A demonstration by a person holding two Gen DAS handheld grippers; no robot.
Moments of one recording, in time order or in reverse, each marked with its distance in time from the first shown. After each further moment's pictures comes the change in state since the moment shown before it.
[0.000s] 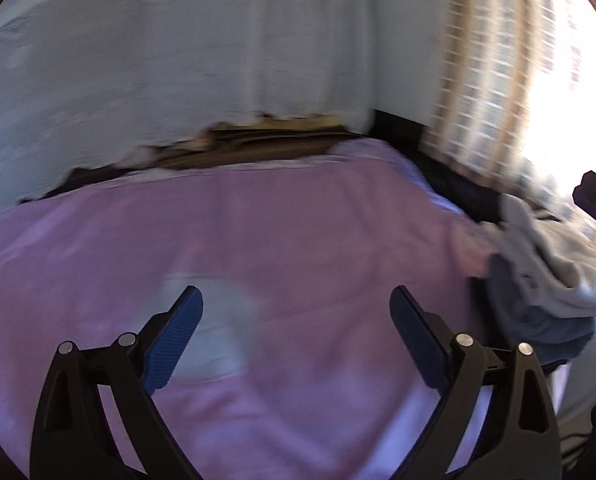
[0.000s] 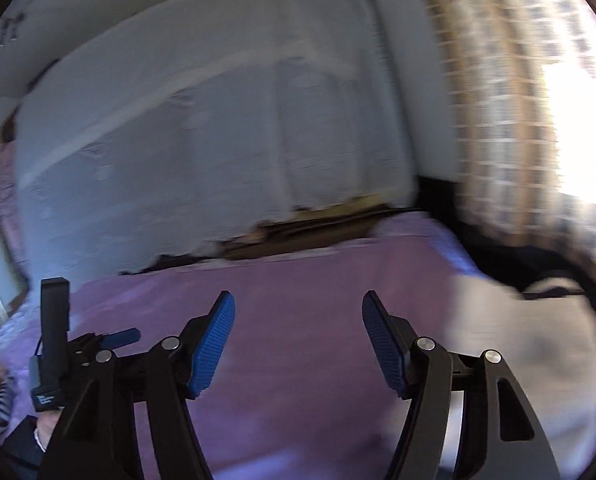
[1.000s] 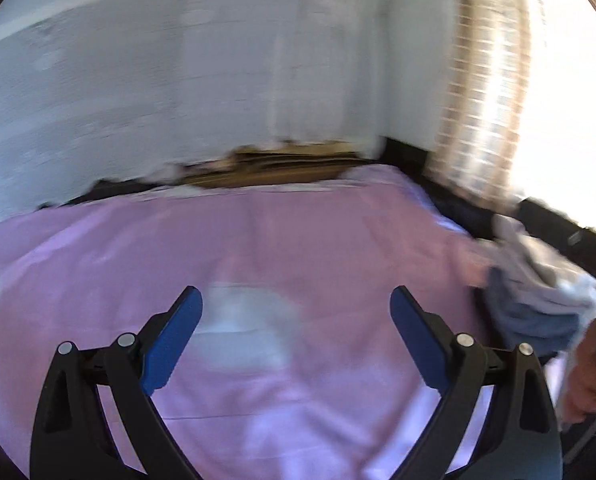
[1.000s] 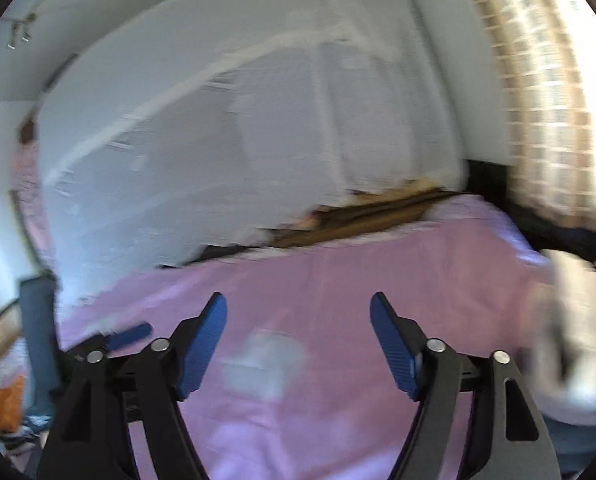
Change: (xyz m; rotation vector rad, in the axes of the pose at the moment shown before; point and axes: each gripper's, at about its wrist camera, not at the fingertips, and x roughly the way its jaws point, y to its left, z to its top) left arm -0.054 0.011 0.005 0.024 -0.075 -0.079; right arm 0.007 0.073 -0.009 0.027 0.038 0.000
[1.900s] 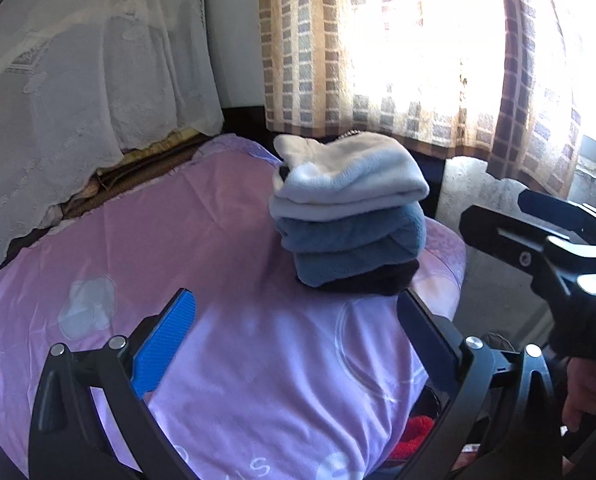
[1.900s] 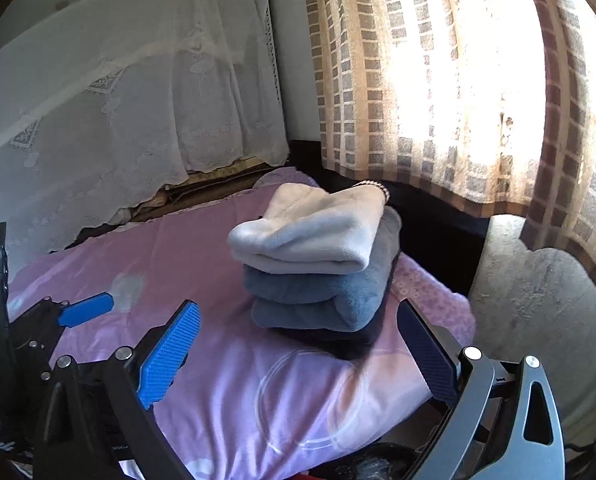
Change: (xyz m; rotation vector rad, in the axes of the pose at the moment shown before) left arm -0.056 -0.239 -0.078 0.310 0.068 -0.193; right arm -0.201 -0.100 -0.093 0.093 0.044 -0.429
